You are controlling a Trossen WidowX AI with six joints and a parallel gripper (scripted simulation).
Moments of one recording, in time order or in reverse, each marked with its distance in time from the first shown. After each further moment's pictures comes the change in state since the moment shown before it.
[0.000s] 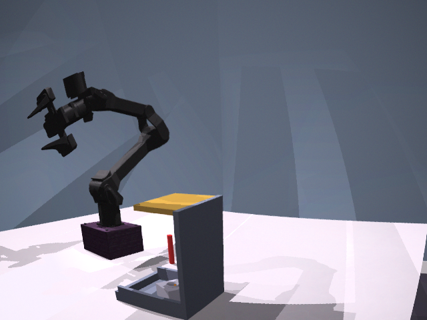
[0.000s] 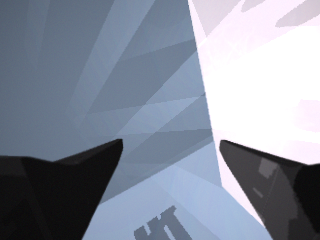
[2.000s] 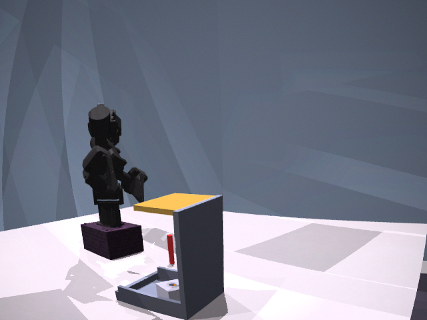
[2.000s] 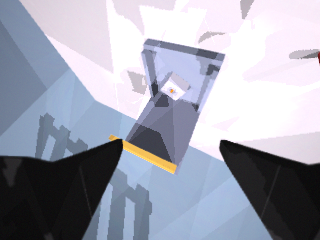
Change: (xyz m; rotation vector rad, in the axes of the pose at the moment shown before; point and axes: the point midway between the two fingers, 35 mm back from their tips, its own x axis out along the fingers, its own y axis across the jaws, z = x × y) arm -0.043 -0.228 -0.136 0.057 0.621 -0.875
